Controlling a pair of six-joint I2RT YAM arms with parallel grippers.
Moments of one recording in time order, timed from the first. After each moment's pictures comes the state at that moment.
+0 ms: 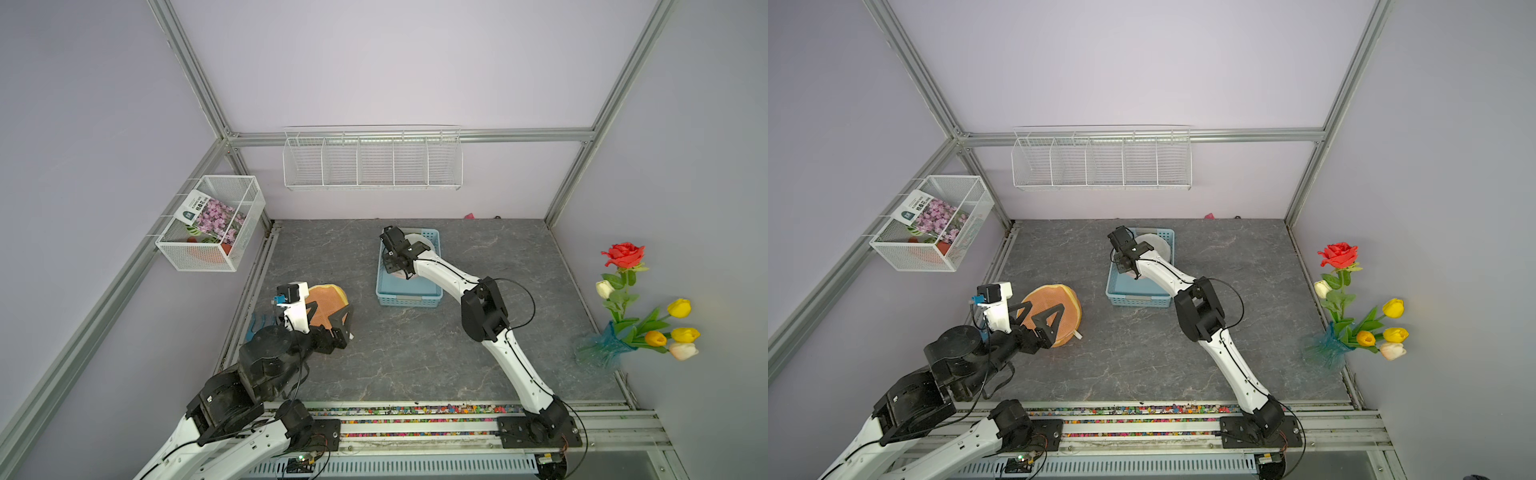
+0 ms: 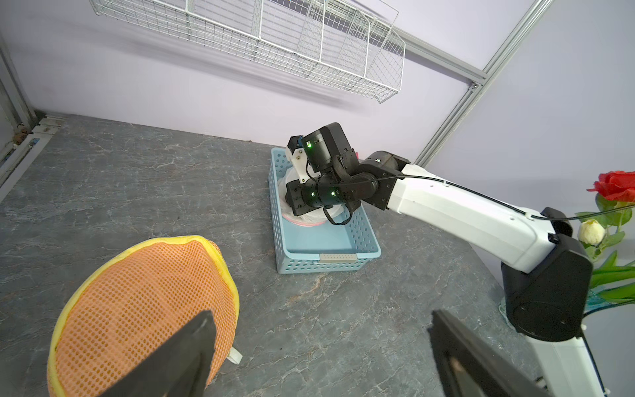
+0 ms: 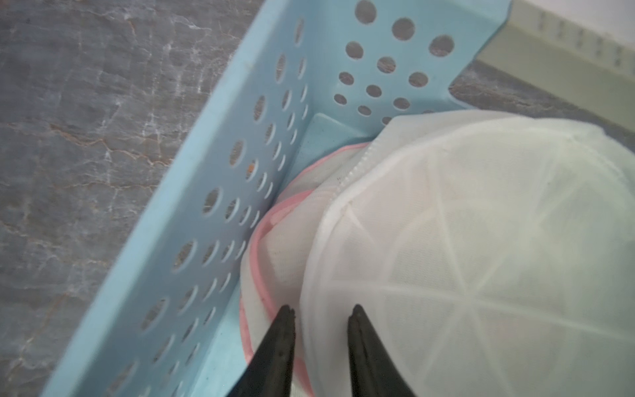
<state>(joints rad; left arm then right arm) -0.88 0.49 0.90 -0.69 -0.37 -0.49 0.67 2.60 2.36 -0.70 0.27 0.20</state>
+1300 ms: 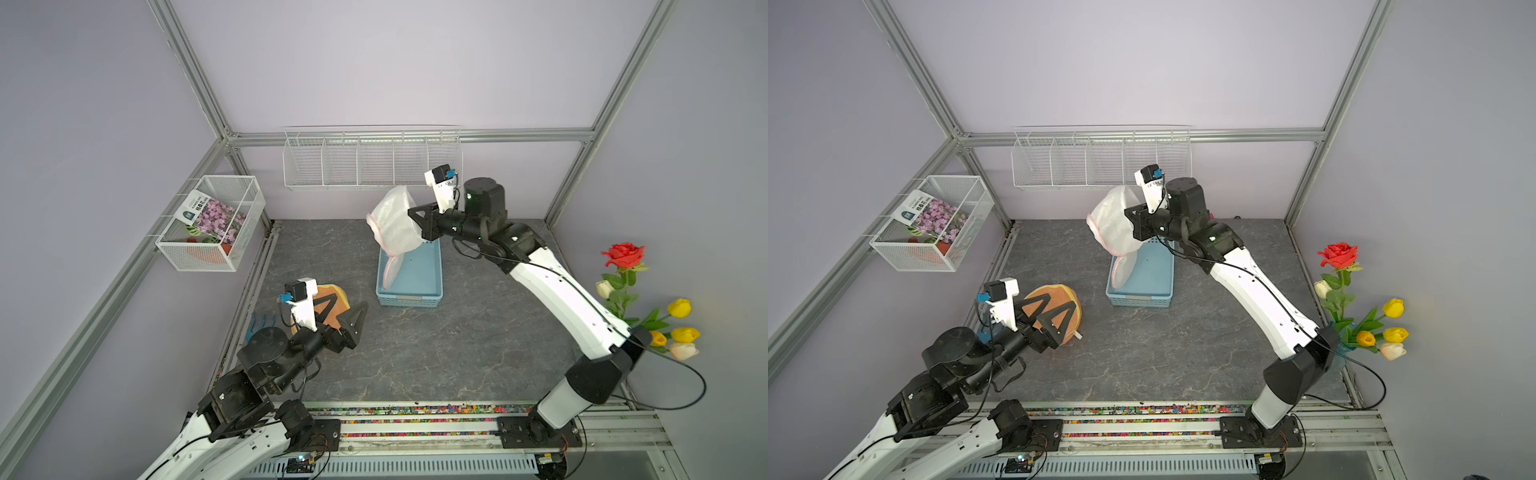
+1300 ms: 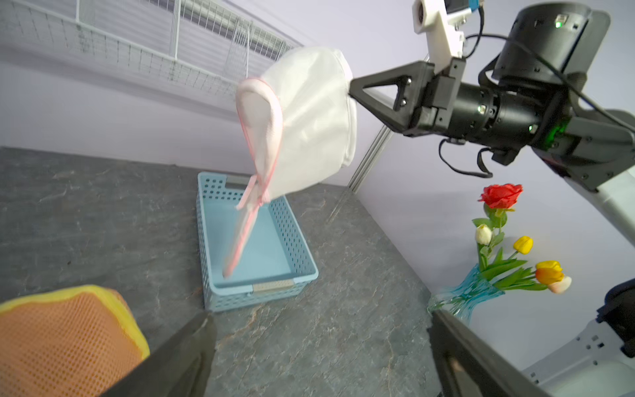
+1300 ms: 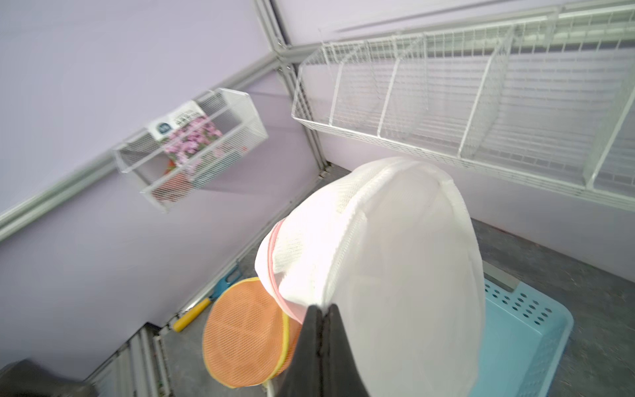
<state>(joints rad) -0.88 0.49 0.87 -0.43 -0.19 -0.48 0.62 1.61 1.86 -0.50 -0.31 0.24</state>
